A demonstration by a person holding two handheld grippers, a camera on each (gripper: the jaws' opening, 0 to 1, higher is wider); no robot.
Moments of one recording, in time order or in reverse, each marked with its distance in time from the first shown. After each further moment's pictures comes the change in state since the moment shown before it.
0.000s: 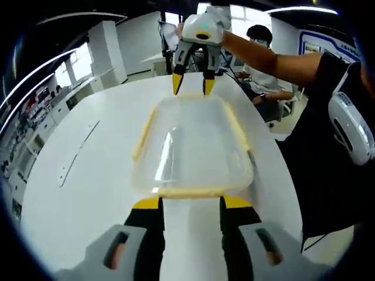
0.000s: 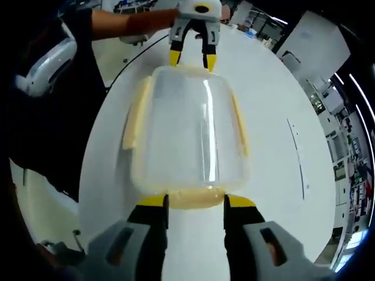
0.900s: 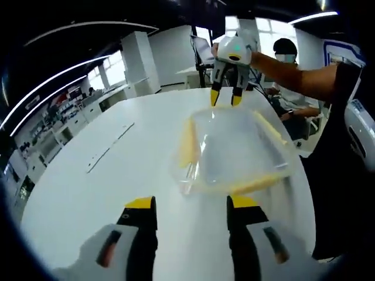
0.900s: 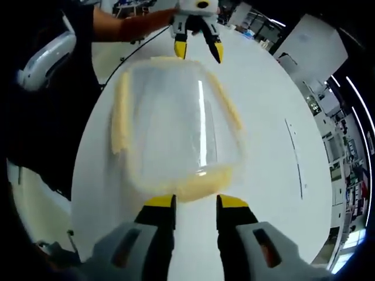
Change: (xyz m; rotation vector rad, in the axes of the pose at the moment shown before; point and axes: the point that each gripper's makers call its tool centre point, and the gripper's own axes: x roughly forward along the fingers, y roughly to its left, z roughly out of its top) left arm -0.028 0.025 -0.020 -0.147 -0.151 0.236; right arm 0.010 -0.003 -0.007 -0.011 -0.008 -0.040
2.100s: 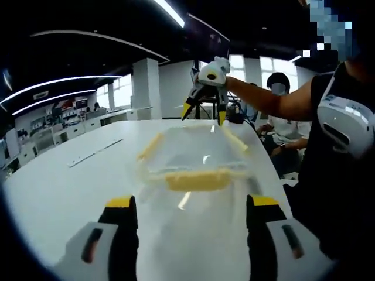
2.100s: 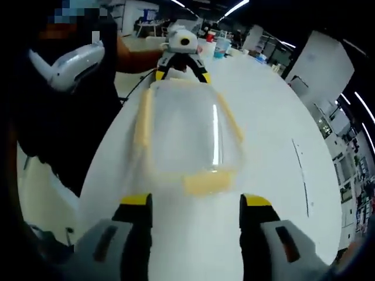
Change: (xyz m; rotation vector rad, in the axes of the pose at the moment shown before) left arm 0.001 -0.070 -0.007 -0.096 -0.298 -0.051; right arm -0.018 0.009 0.007 -0.083 -0.201 0.124
